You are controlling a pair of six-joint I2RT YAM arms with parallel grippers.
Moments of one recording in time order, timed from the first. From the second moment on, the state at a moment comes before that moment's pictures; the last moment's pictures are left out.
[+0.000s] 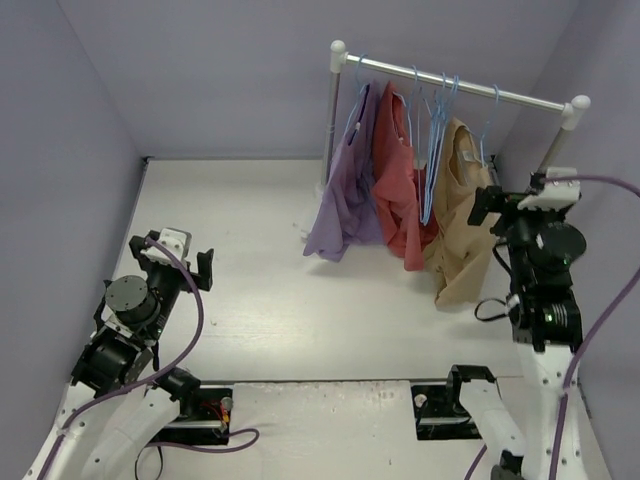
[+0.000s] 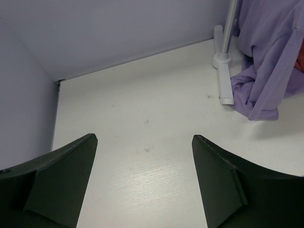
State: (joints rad) left arm -0.46 0.48 0.82 -0.43 -0.27 0.15; right arm -0.05 0.71 1.07 -0.30 0.04 -0.01
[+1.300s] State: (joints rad) left arm -0.46 0.34 1.05 -0.83 -0.42 -0.04; right arm 0.11 0.15 1.03 -0.50 0.31 0.00
